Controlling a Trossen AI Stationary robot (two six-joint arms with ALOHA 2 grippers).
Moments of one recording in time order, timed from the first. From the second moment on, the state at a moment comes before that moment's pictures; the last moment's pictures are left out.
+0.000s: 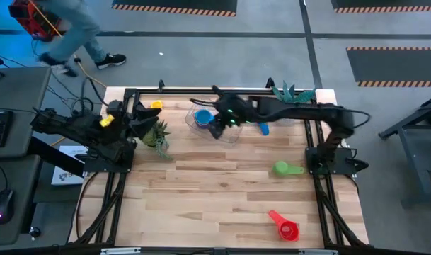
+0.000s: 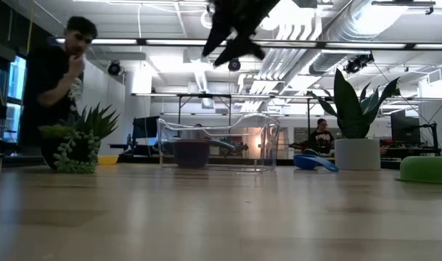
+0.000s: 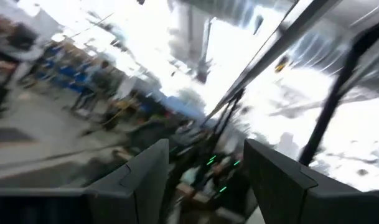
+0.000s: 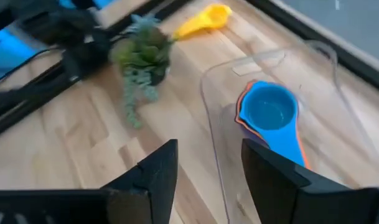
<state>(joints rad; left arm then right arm) -0.31 0.66 0.70 0.45 -0.50 -0.29 -0.16 1.78 1.64 -0.61 0.11 0.50</state>
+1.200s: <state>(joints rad) -0.31 0.66 0.70 0.53 -0.48 -0.28 -0.23 2.36 2.10 -0.75 0.30 0.67</state>
